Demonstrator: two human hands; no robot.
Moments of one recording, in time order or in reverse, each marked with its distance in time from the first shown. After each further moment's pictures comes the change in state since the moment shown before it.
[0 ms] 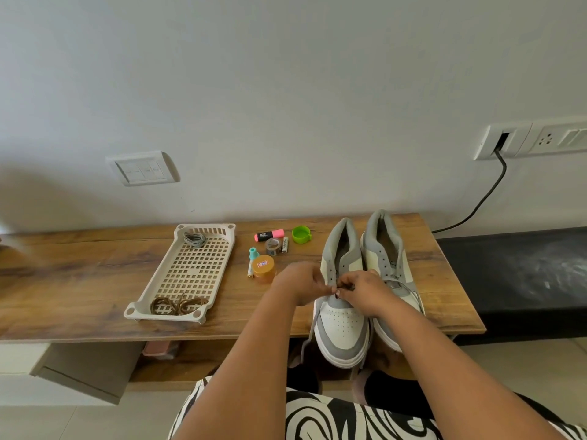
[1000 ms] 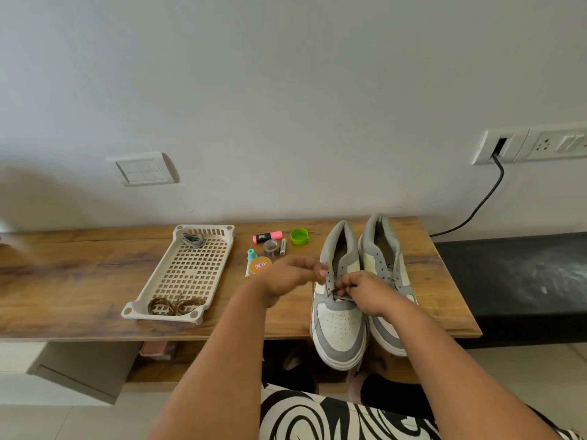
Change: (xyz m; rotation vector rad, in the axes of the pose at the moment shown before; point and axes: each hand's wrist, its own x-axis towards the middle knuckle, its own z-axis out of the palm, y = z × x) left_hand -0.022 -0.009 -0.026 -0.778 -0.151 0.153; right_hand 0.000 0.003 -0.012 0.217 -0.079 0.075
